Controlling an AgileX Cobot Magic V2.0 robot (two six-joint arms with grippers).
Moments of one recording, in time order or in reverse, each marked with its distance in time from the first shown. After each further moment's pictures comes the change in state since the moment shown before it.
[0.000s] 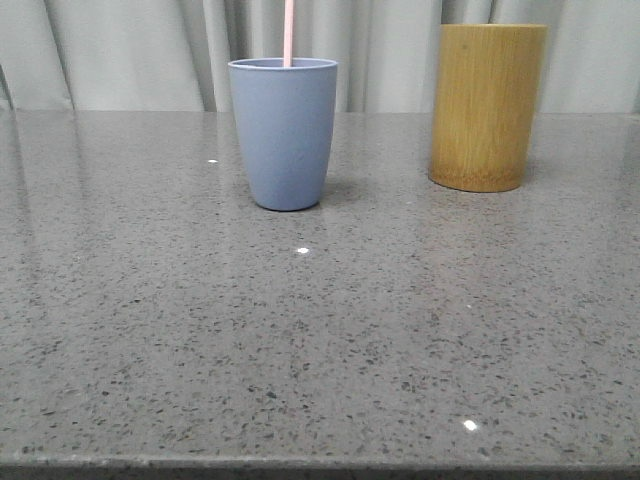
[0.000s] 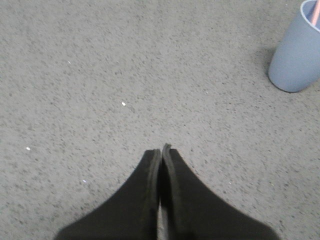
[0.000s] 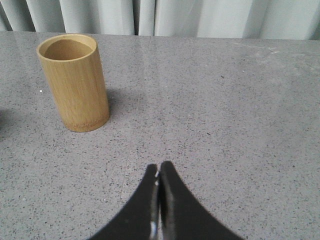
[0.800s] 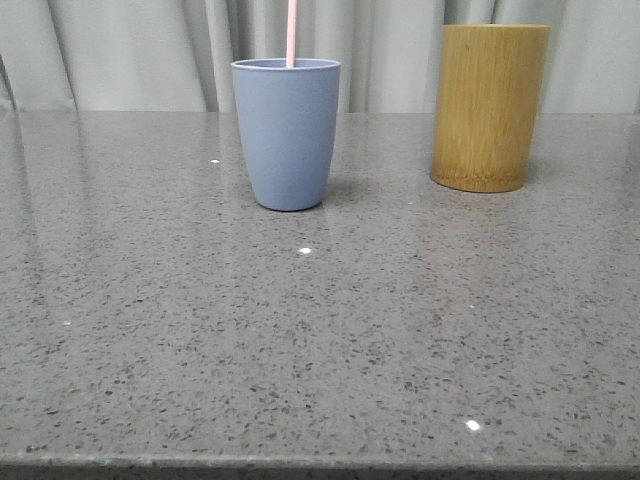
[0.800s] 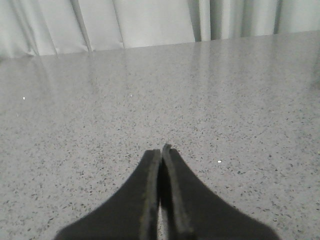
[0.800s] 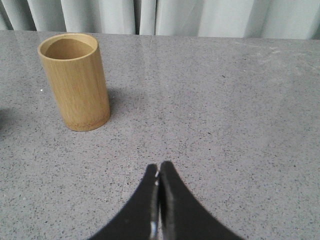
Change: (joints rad) left arm 0.000 -0.615 0.617 0.238 -0.487 -0.052; right arm 0.000 0.000 0.000 0.000 0.004 0.000
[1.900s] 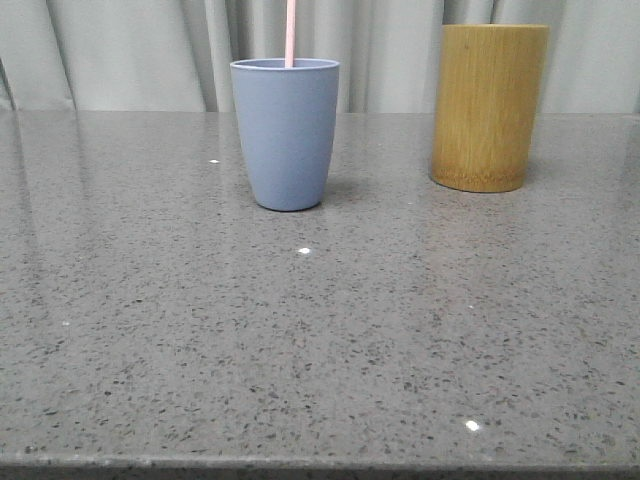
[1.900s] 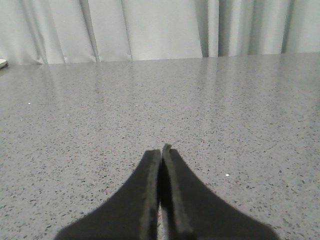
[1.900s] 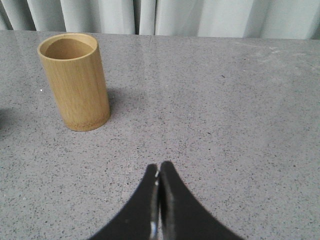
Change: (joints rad) left arm 0.019 0.000 0.084 0.042 -0.158 -0.077; right arm 0.000 0.000 0.000 0.000 0.000 0.000
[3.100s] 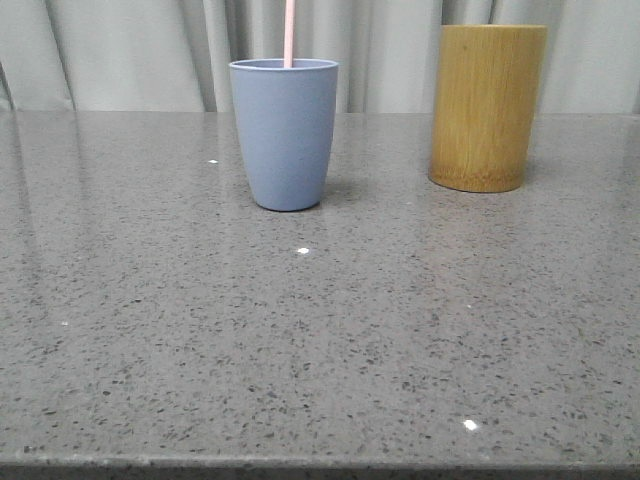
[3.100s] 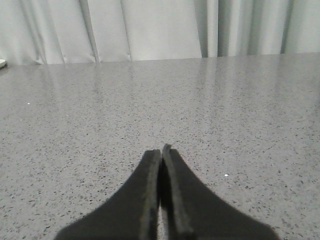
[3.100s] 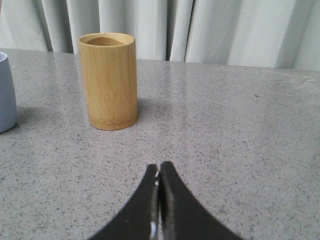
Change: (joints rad) left arm 0.000 0.000 0.000 0.000 0.000 0.000; right arm -0.115 -0.306 0.439 0.244 -0.393 -0.260
